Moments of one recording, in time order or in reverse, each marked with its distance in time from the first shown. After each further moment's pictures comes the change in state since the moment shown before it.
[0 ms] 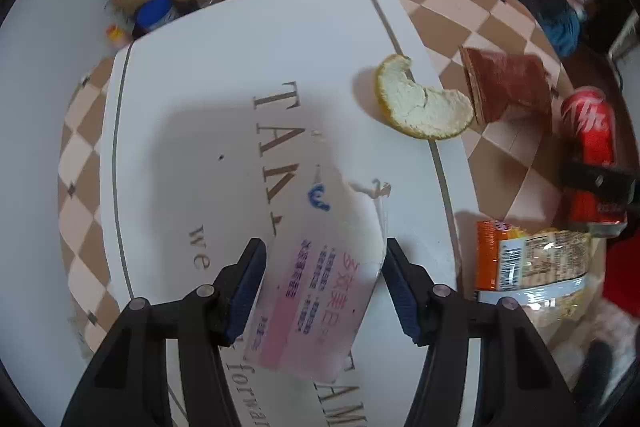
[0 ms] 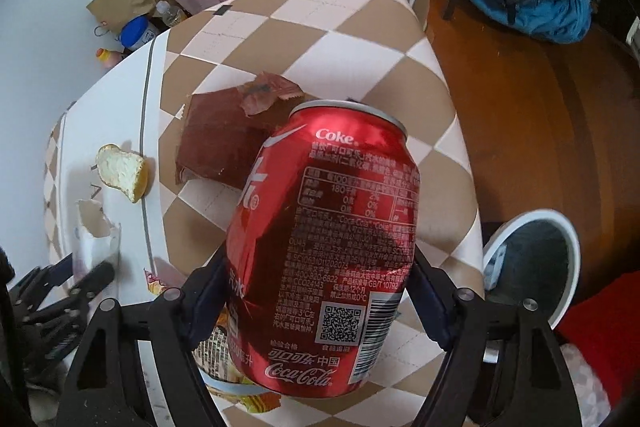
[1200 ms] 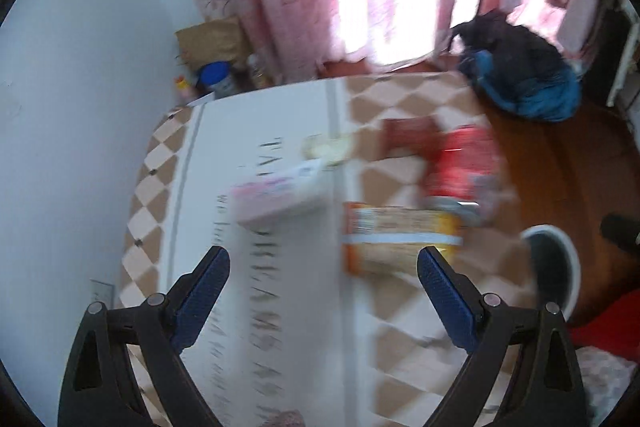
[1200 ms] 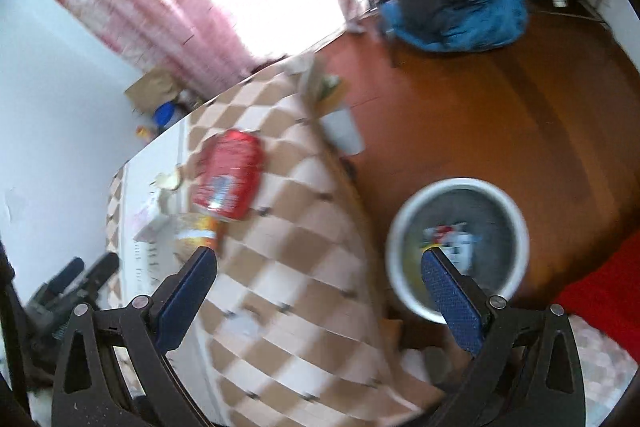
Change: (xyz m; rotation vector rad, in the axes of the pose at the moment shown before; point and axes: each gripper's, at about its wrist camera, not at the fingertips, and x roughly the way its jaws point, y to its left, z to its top) left arm -0.123 -0.081 -0.059 -0.135 -0.283 0.173; right arm -0.149 -0.121 -0.121 0.080 -0.269 0.159
